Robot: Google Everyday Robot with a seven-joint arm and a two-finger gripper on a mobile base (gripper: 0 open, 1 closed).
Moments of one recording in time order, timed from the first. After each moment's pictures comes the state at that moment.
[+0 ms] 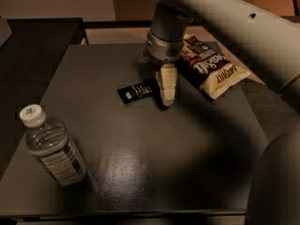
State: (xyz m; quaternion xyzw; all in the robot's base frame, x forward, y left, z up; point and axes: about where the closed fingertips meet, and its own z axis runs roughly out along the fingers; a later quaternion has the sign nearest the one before) arm 0.589 -0.020 0.856 -0.82 0.56 0.05 0.09
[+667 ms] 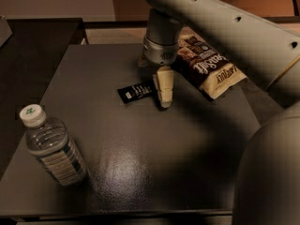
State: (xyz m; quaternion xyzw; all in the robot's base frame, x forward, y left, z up) arm 0.594 -0.014 0.840 -0.82 0.56 0.05 0.06
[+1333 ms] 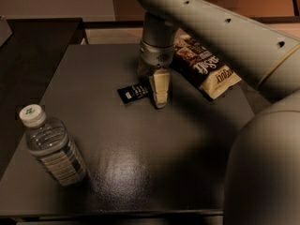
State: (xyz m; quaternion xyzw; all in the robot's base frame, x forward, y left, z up) arm 0.596 -0.009 0.830 -0.82 0.56 0.05 0.04
